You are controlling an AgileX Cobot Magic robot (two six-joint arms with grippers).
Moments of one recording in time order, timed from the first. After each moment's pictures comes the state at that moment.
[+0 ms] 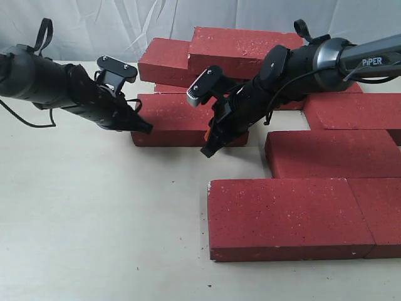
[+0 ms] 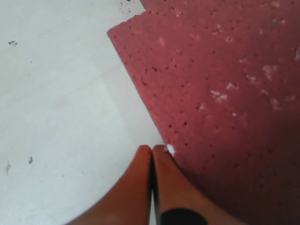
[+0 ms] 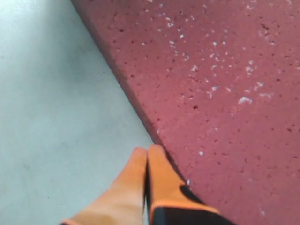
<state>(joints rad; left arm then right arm) -0.32 2.08 -1.20 -0.38 0.14 0.50 0.45 2.11 -1.35 0.62 0.49 -1.10</state>
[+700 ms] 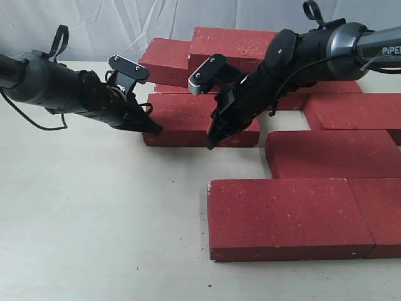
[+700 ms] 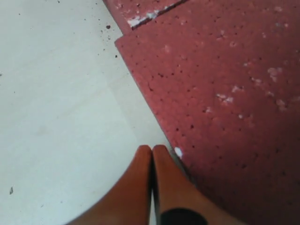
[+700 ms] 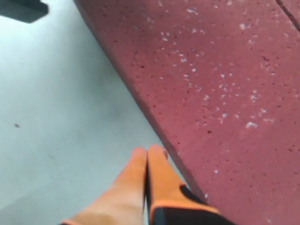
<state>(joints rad) -0.36 2.09 -1.20 -0.37 0.06 0.50 0.45 2.04 -1.35 0.55 0.56 -0.99</state>
